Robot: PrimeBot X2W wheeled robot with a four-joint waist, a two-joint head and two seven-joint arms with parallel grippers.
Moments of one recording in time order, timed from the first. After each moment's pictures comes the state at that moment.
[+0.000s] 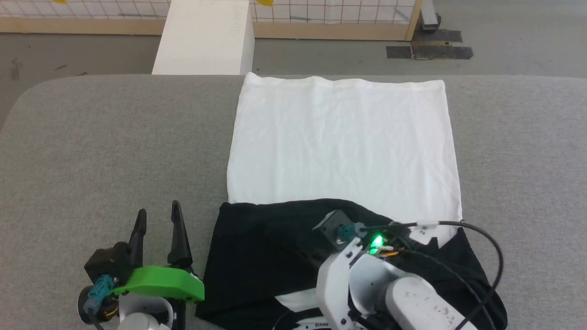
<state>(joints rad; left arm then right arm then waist) -0.05 0.06 -0.02 0.16 -0.33 0.03 -0.26 -0.32 -0.08 0.62 0.19 0.26 0.13 0.49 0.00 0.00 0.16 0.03</state>
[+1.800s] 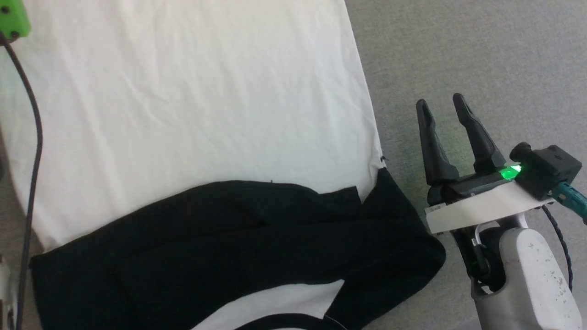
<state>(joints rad) -1.06 0.49 -0.09 0.34 -0.24 0.10 0.96 -0.29 -0.05 0.11 -0.01 0.34 0.13 -0.11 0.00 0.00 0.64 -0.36</state>
